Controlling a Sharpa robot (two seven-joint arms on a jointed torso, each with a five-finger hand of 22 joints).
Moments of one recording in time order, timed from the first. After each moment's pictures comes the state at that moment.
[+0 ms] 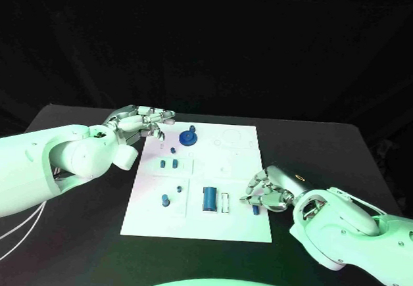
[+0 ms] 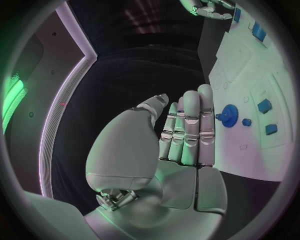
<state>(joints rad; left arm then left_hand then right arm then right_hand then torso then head) 1.17 -0.92 -0.01 1.52 -0.01 -0.19 0.19 1.36 -0.11 0.32 0.10 0.27 1.03 0.18 0.10 0.12 1.10 0.11 0.24 0.14 1.20 0.03 0.98 0.45 0.17 1.11 0.11 0.81 0.68 1.04 -1.04 -0.13 1.94 -1.43 -0.50 -0.53 1.36 0.02 -0.13 0.15 0.20 1.02 0.07 0.32 0.44 1.44 -0.01 1.31 1.46 1.47 -0.08 1.47 1.31 0.01 1.47 0.02 1.57 1.31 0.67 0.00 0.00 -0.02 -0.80</state>
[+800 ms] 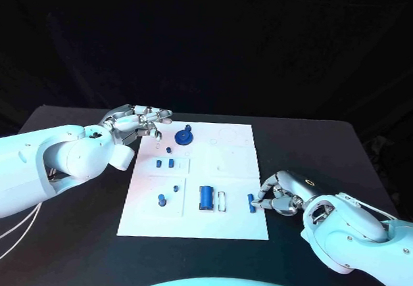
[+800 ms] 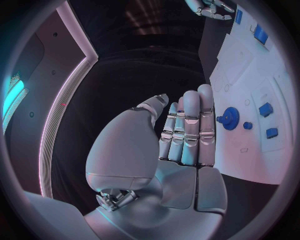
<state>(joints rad) 1.17 -0.93 -0.01 1.53 -0.01 -0.19 0.19 1.36 -0.11 0.32 0.10 0.27 1.03 0.18 0.10 0.12 1.10 0.11 0.24 0.14 1.20 0.03 0.98 0.45 0.17 1.11 0.11 0.81 0.68 1.00 -1.08 -0.13 1.91 -1.51 -0.50 -0.55 1.34 0.04 -0.14 0.18 0.21 1.05 0.07 0.30 0.42 1.44 -0.01 1.32 1.47 1.46 -0.08 1.47 1.31 0.01 1.47 0.03 1.57 1.31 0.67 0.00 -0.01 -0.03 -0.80</state>
